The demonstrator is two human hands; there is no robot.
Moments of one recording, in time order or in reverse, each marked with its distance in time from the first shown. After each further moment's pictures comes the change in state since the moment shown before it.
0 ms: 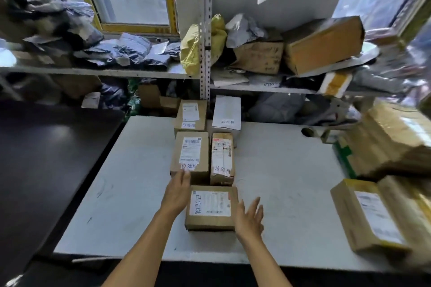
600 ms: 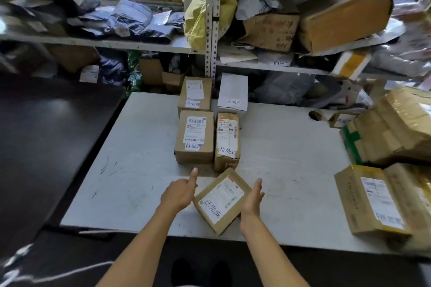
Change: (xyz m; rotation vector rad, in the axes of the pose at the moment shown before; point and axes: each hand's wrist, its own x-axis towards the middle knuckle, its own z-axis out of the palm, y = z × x) left_hand -0.011 -0.040 0.002 0.289 -0.241 -0.206; right_hand 0.011 -0.001 0.021 0.750 -0.007 0.218
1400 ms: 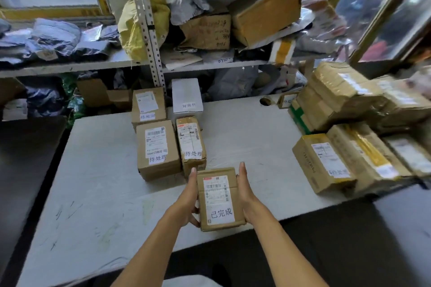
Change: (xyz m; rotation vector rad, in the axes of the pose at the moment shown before) left_hand -0.039 0.071 0.035 -0.483 -0.490 -0.065; right_hand -0.024 -0.041 -0.048 -0.275 -0.279 0.035
